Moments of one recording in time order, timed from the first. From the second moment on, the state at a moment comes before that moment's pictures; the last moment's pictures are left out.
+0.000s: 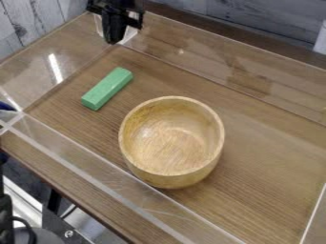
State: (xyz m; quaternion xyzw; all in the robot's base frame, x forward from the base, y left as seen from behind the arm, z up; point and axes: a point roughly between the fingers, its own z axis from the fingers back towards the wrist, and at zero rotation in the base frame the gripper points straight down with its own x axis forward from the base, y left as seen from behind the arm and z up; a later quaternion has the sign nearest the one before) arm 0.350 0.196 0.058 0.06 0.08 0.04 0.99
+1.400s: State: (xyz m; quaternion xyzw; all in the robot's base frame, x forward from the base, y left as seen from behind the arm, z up) arm 0.359 0.188 0.031 0.03 0.14 0.07 0.99
